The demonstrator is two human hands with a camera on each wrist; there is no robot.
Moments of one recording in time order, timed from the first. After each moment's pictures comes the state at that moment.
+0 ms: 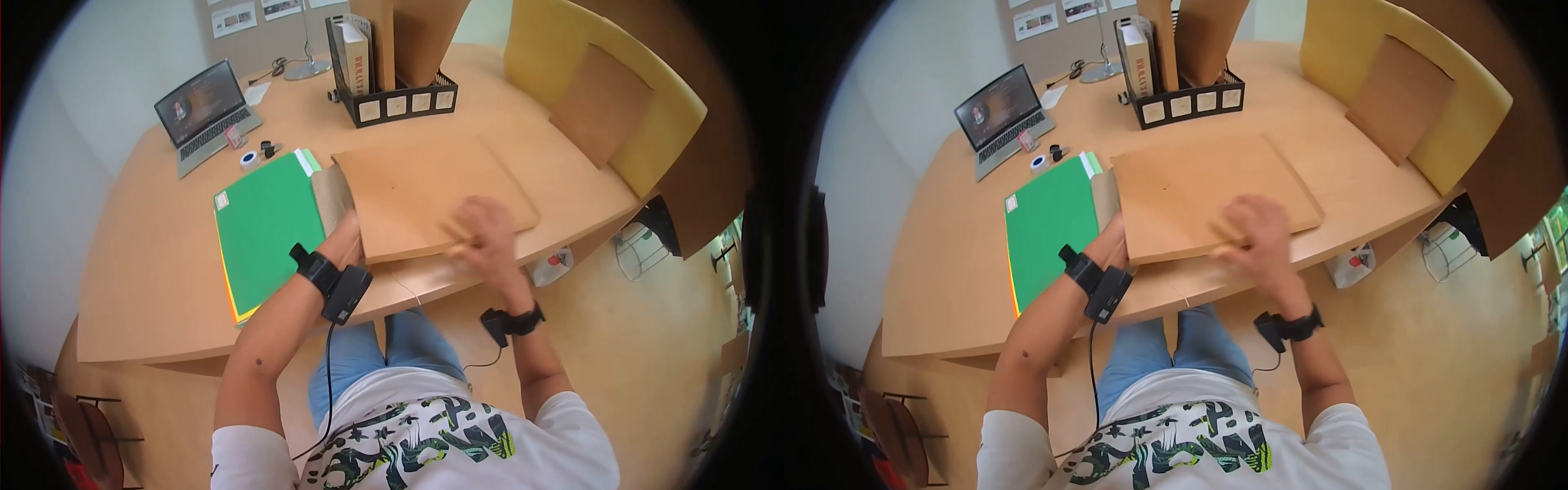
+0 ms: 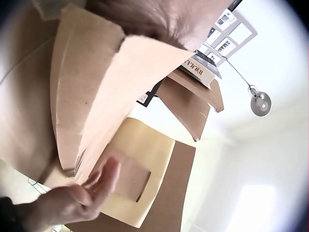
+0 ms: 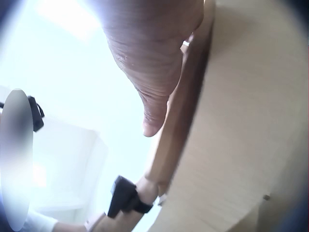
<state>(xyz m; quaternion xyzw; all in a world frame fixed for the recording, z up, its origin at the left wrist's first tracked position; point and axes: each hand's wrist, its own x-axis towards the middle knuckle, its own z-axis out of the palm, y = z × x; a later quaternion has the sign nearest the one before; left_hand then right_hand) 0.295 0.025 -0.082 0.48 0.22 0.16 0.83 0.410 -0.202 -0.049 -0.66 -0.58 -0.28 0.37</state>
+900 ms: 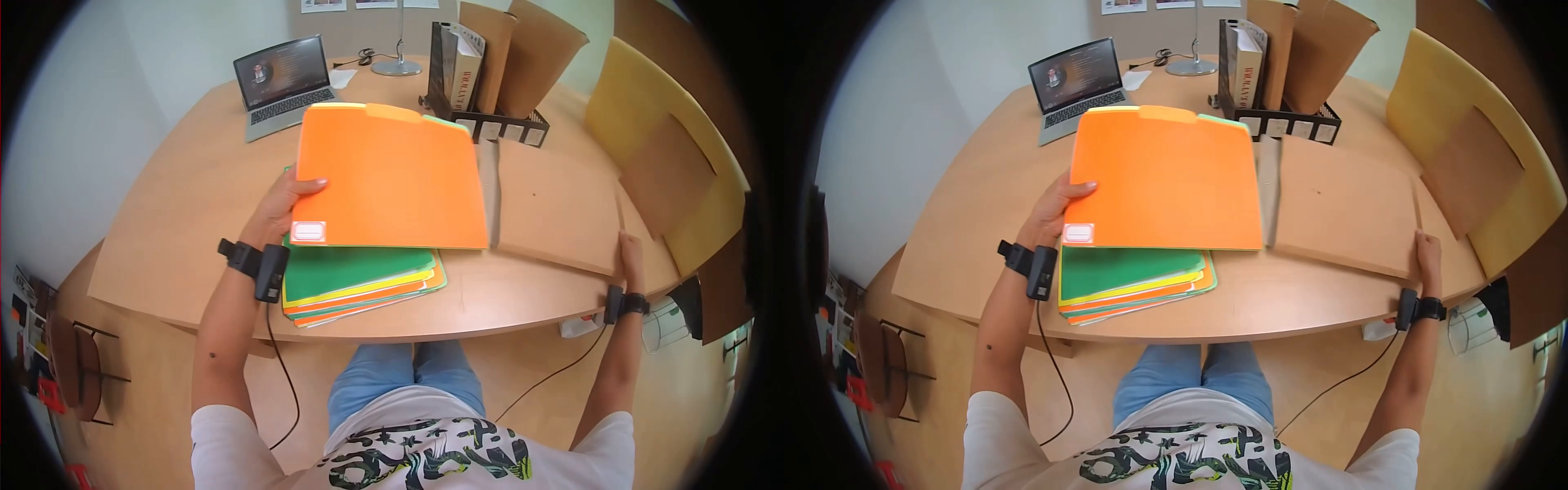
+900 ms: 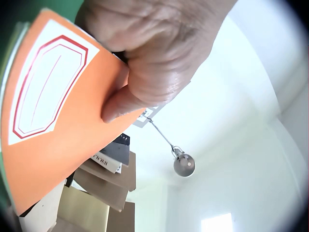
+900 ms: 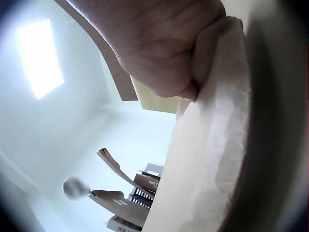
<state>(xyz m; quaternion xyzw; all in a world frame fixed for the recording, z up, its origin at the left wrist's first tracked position) 0.118 0.155 -0.010 0.49 0.12 0.27 0.82 0.692 -0.278 -0.061 -0.91 -0.22 -0.02 0.34</state>
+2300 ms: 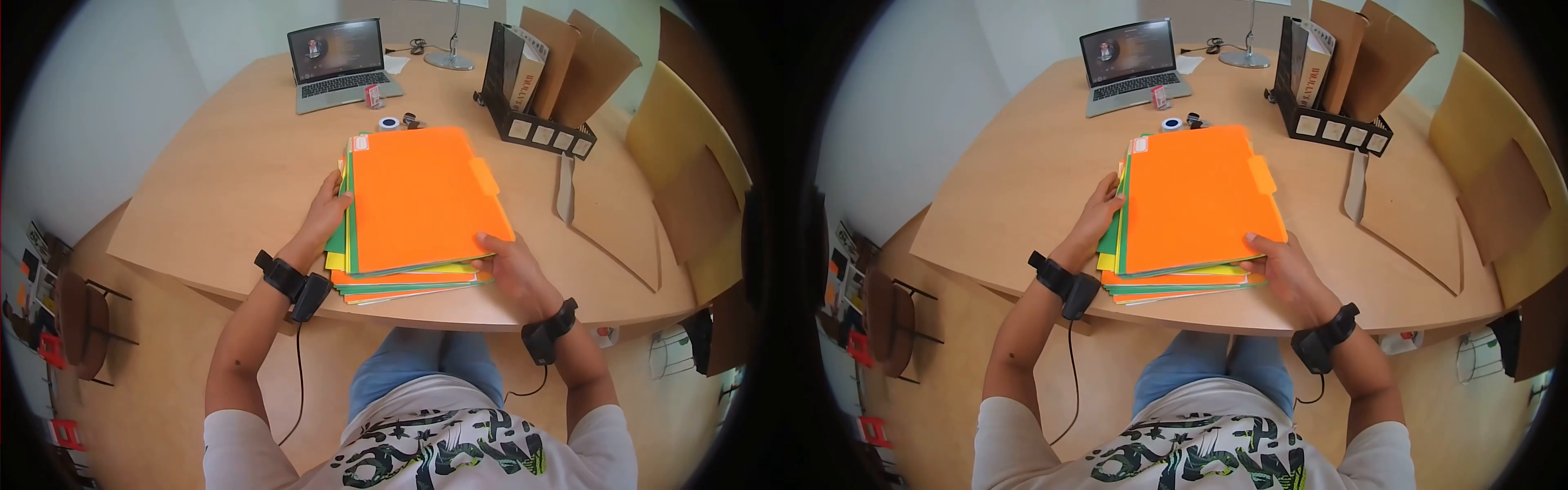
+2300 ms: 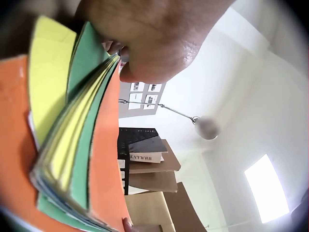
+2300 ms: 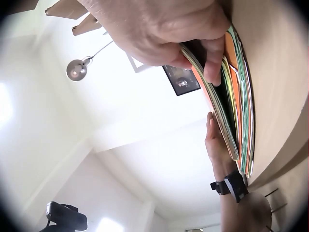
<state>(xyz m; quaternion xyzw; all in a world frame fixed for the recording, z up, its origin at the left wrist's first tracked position) 0.081 0.112 -0.058 0.64 0.37 0.36 0.56 0.327 -0.085 -0.040 -0.52 -0.29 0.55 0.59</state>
